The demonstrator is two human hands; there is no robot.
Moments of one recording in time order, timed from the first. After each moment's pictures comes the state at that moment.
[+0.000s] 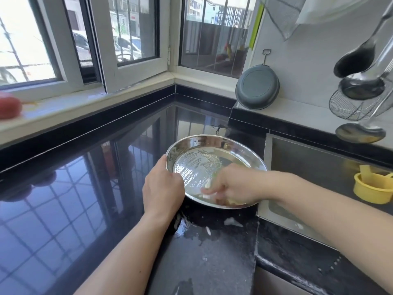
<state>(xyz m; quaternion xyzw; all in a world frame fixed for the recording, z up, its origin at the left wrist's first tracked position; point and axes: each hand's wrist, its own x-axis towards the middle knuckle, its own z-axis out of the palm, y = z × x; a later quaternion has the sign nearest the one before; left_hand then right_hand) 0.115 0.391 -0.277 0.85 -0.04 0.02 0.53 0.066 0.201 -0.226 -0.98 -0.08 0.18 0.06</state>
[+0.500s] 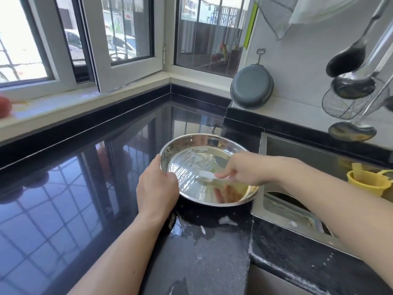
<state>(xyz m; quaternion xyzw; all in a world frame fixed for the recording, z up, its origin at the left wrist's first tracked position) 0.114 0.391 -0.277 0.85 -0.05 0.02 0.52 0.072 0.166 -0.203 -0.98 -0.02 0.18 0.04</state>
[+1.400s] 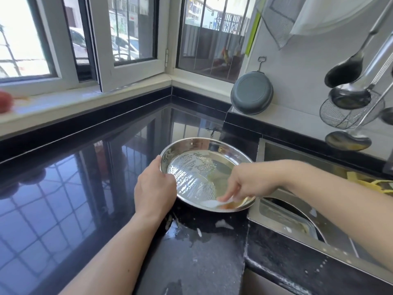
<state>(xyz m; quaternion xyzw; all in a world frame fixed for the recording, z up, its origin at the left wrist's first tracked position) 0.121 0.390 -0.284 0.86 -0.05 0.02 0.51 0.057 0.167 -0.188 -0.96 -0.04 0.27 0.05</state>
